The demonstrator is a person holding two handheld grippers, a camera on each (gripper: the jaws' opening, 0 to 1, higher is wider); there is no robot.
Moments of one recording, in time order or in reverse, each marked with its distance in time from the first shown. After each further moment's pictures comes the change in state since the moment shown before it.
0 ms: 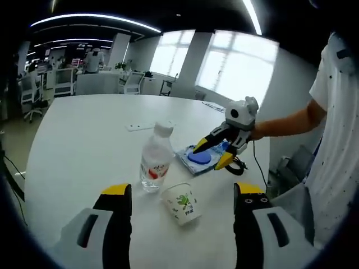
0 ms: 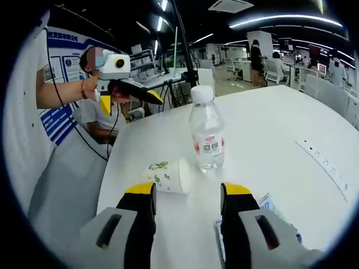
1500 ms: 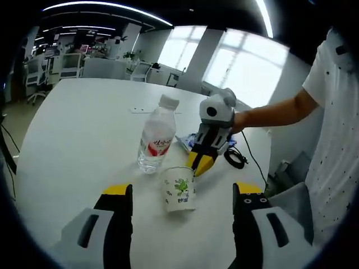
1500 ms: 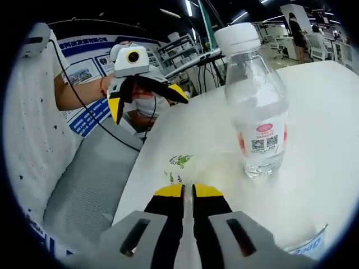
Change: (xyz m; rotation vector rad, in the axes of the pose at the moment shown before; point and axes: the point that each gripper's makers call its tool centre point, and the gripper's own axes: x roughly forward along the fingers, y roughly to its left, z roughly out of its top) left arm 0.005 0.001 -0.038 -0.088 0.037 0.015; right arm 0.059 0.047 -0.014 0.044 0.130 0.447
